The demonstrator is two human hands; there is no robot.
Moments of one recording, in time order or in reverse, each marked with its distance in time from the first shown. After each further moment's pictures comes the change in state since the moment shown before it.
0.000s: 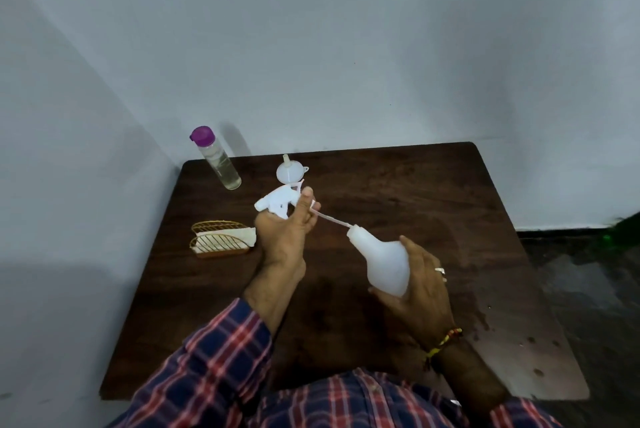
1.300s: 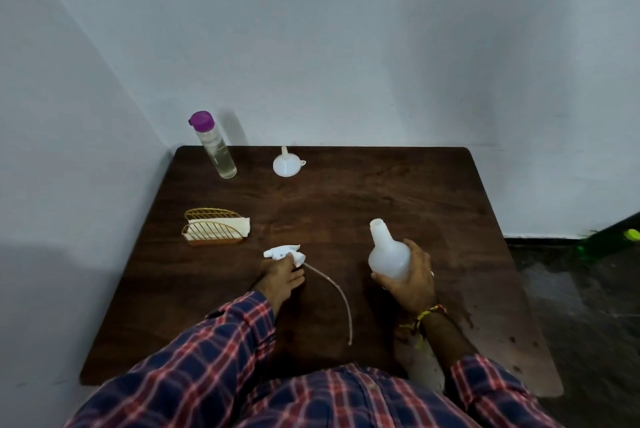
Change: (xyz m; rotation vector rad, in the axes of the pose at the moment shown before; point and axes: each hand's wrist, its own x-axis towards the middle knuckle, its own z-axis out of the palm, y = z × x) left_hand 0.063 -0.125 -0.066 0.216 0.010 -0.638; right_hand 0.023 0.042 0.034 0.098 -0.118 0.393
